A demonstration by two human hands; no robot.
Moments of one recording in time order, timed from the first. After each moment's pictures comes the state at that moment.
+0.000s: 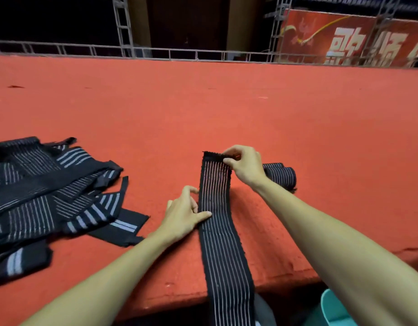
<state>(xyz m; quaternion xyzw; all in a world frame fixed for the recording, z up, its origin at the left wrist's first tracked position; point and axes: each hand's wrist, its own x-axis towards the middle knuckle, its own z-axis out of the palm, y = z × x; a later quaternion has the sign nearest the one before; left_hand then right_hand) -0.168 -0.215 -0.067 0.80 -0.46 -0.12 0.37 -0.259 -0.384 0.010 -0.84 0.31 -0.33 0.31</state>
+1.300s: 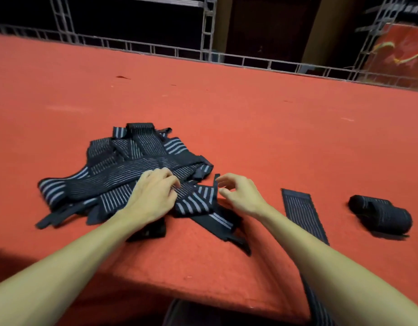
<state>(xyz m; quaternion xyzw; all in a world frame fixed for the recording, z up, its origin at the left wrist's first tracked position) -0.020 -0.014 -0.030 0.89 -0.40 0.17 0.16 -0.127 -0.219 -0.020 -0.93 0.12 -0.14 0.32</state>
